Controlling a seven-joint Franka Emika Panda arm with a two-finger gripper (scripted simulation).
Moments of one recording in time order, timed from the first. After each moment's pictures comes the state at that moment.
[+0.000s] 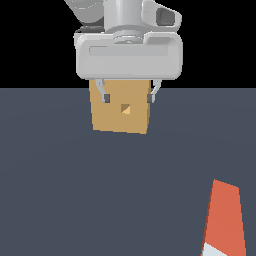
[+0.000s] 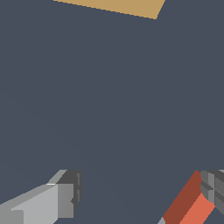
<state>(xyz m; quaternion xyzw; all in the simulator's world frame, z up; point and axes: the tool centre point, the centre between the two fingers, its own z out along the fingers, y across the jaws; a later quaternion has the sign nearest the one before) 0.001 -0.021 0.174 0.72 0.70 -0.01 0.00</state>
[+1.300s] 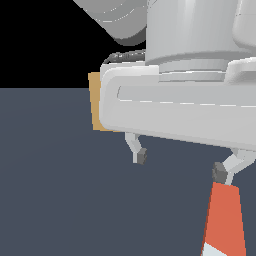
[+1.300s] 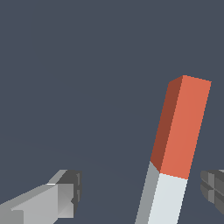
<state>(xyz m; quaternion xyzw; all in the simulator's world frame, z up) 0.060 -0.163 0.107 0.83 0.55 0.00 0.00</state>
